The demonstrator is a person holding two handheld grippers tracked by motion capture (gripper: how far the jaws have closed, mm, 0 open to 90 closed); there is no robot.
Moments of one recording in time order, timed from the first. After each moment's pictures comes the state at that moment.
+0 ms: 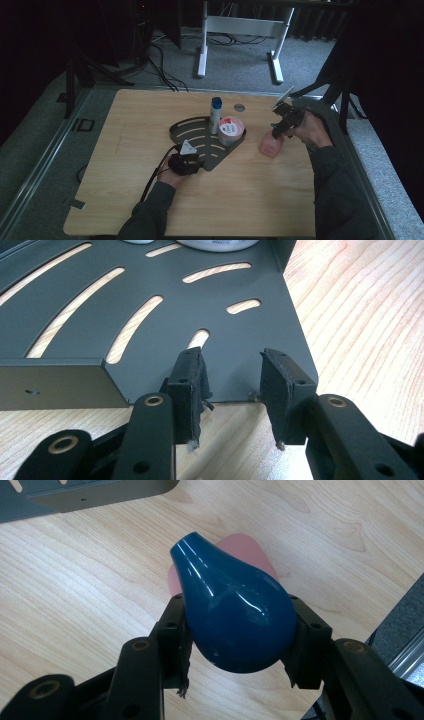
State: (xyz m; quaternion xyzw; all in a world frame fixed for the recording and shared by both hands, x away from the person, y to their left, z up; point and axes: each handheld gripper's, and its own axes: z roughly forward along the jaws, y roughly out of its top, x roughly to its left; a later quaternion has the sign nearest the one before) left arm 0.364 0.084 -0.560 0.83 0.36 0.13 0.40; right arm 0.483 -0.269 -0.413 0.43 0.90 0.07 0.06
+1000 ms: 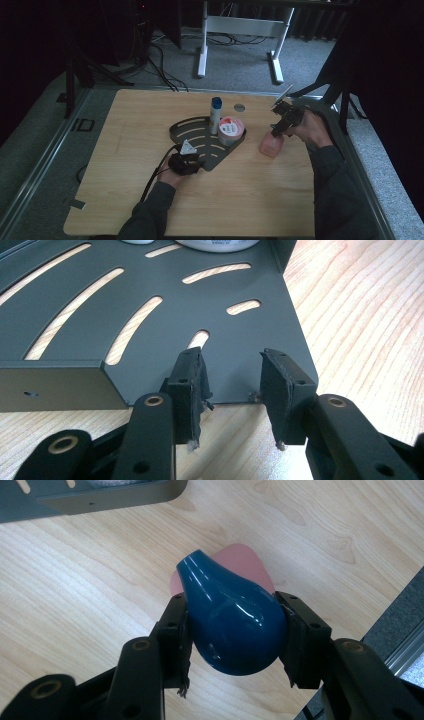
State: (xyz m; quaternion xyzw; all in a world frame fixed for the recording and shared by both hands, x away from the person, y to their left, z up) left arm 0.365 0.083 -0.560 0.83 0.36 0.12 0.41; right arm 0.478 -0.262 -0.405 0.41 0.90 0.07 0.07
